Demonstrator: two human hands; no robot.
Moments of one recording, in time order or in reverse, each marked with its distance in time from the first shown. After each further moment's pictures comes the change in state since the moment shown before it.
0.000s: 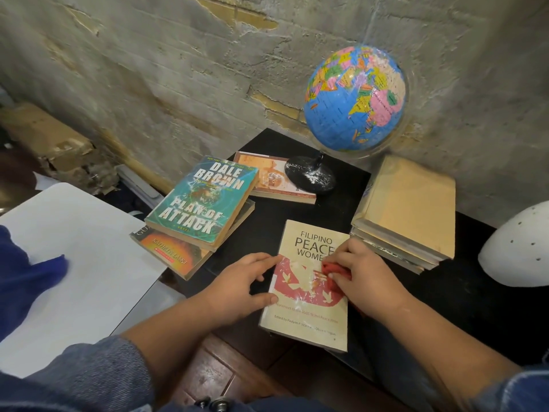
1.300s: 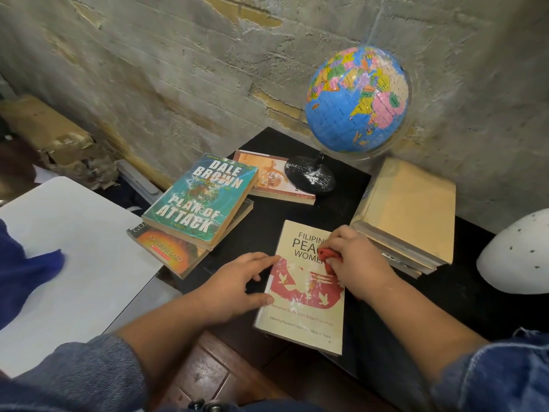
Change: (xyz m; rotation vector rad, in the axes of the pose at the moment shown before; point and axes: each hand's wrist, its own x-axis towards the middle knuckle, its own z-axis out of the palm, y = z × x) left_hand 0.001 0.000 -0.003 -0.018 -0.022 -0.002; right_hand 0.028 -0.005 -0.006 -0.112 -0.015 -0.049
